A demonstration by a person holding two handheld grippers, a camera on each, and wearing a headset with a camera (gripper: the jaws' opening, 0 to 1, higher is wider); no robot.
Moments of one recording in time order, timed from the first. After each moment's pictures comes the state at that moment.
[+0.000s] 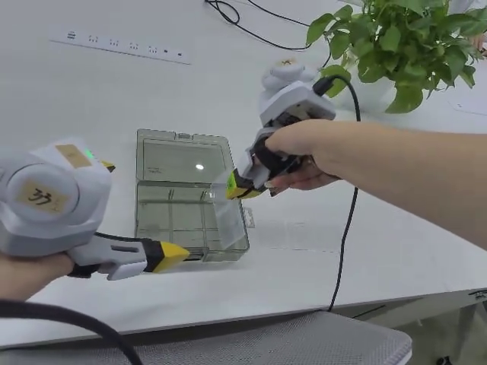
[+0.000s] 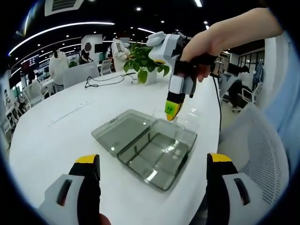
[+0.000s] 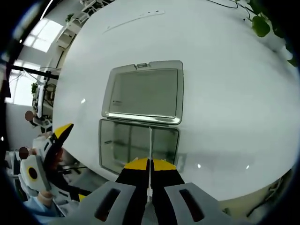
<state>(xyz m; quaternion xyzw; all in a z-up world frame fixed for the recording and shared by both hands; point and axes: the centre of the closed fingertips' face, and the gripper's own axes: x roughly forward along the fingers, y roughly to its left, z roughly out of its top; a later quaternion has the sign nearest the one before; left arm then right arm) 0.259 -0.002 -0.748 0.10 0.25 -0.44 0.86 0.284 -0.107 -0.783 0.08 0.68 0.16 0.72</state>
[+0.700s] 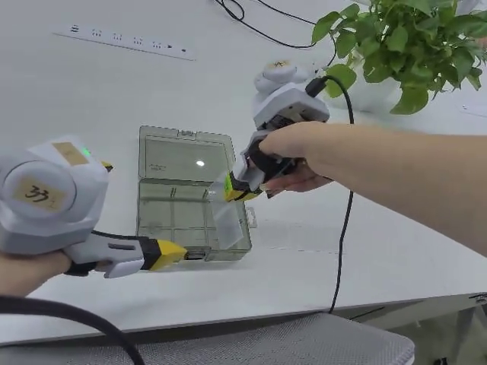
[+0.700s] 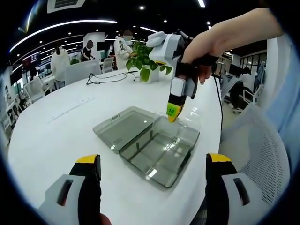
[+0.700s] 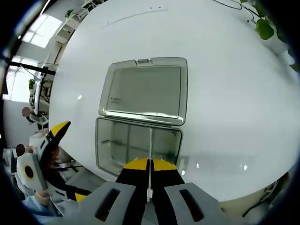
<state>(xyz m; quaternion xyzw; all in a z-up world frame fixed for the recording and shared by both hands) 0.260 0.003 -0.754 0.09 0.26 -0.43 0.86 0.284 -0.102 -0.789 0.06 0.69 0.15 0.71</state>
